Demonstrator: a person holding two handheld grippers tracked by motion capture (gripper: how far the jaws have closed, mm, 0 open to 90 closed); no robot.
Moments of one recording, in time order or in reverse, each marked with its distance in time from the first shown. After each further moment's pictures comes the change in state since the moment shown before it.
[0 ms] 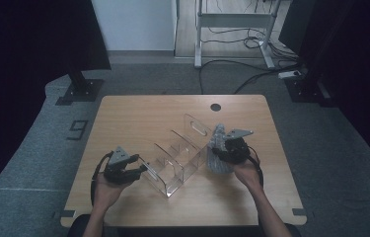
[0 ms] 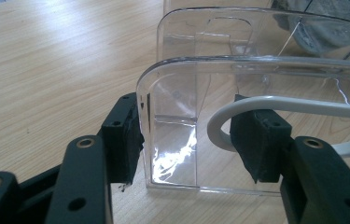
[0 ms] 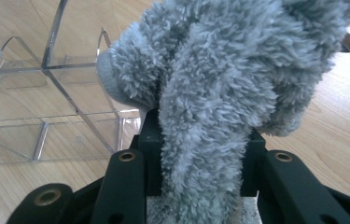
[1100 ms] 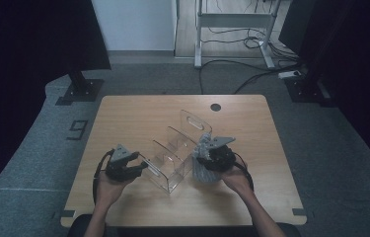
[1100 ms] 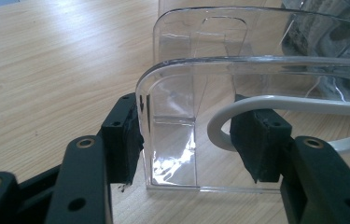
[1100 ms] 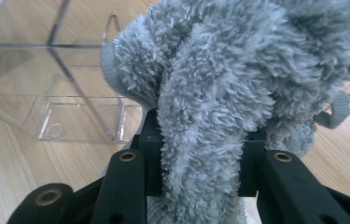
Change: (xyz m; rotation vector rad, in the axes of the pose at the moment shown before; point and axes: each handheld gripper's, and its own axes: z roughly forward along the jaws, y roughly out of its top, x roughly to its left) left arm 0.002 0.005 0.006 -0.002 0.036 -0.023; right arm 0.048 0.009 0.012 0.032 0.110 -0.140
